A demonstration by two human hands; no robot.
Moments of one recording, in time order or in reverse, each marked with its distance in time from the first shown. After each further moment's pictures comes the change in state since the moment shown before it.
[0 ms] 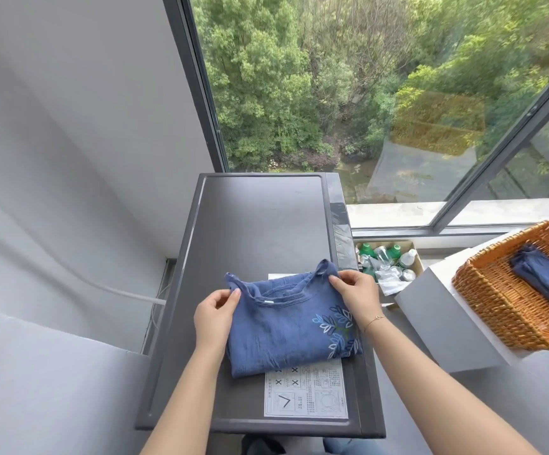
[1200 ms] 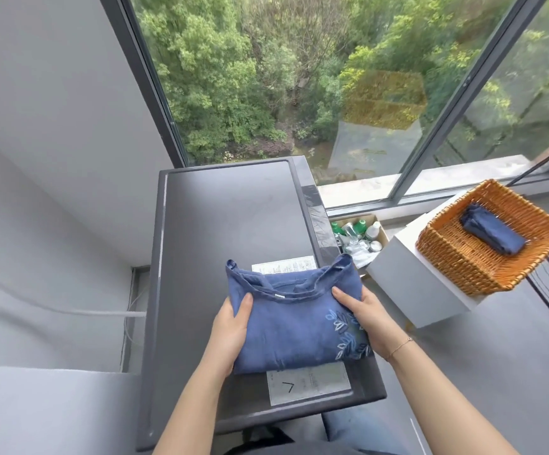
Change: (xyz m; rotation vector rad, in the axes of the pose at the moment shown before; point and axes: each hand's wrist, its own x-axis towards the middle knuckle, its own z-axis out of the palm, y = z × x) left_hand -0.024 0.003 0.010 -0.063 -0.439 -0.103; right_hand -0.079 0.008 -0.023 0.577 -0.147 0.338
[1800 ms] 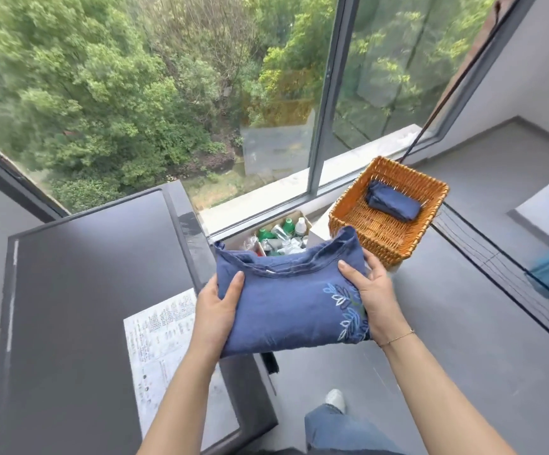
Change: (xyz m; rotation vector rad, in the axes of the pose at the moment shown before) left_hand 0.005 0.055 0.206 0.187 -0.127 0.302; right_hand -0.025 -0.061 -0.186 0.384 0.320 -0.346
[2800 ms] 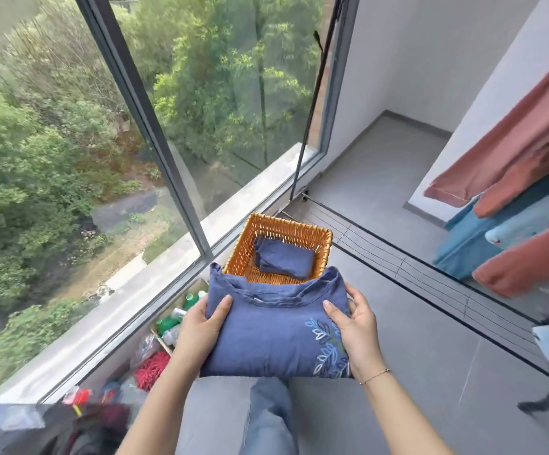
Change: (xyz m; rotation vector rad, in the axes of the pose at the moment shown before) left_hand 0.208 0.081 0.365 0.305 -0.392 0.003; right_hand 0.231 -0.138 -0.226 0.046 0.413 -0.192
